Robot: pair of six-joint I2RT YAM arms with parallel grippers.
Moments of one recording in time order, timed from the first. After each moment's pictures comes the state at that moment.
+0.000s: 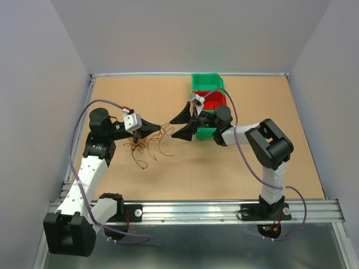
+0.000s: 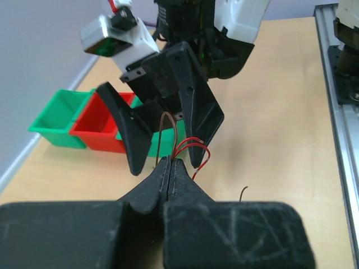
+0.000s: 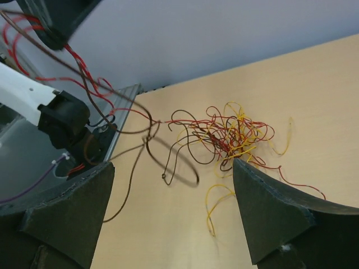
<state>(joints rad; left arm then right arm) -0.09 0.93 0.72 0.14 1.22 0.31 0.56 1.97 1.00 1.29 -1.01 0.57</state>
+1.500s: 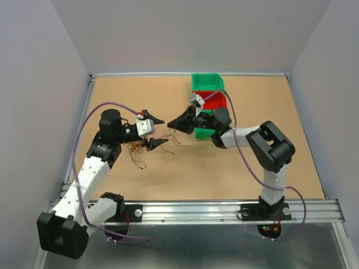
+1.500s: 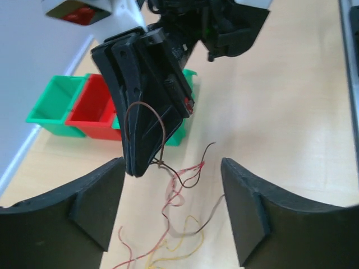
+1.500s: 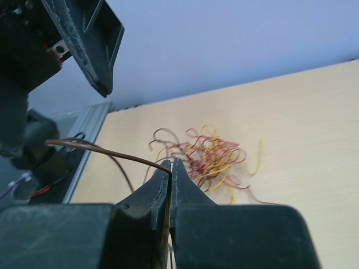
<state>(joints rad) -0.27 0.95 0.76 -0.09 1.02 0.52 0.61 1.94 0.98 1.29 -0.88 0.46</state>
